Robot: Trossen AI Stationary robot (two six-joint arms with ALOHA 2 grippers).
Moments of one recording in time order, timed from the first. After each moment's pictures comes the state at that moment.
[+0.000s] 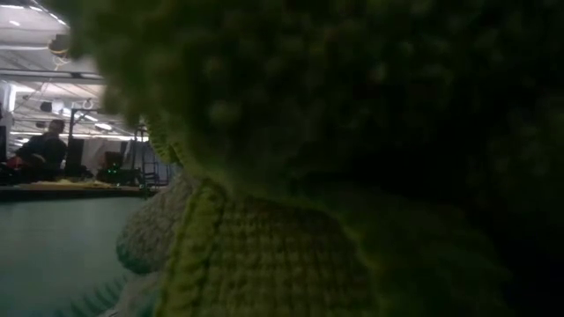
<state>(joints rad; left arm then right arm) -0.16 1.27 0.61 0.54 -0.04 -0.12 -0.78 1.76 1.20 -0.81 -0.19 -0.69</state>
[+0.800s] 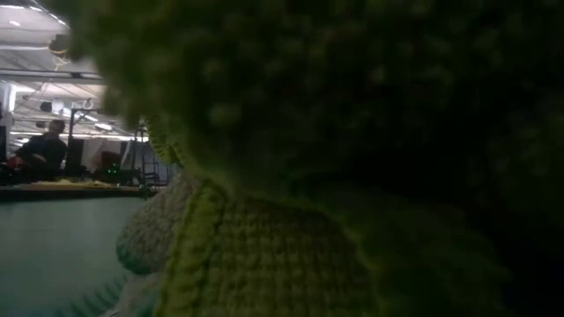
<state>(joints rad) -0.16 1.27 0.61 0.54 -0.04 -0.12 -0.78 1.75 0.96 -0.53 -0.16 -0.74</state>
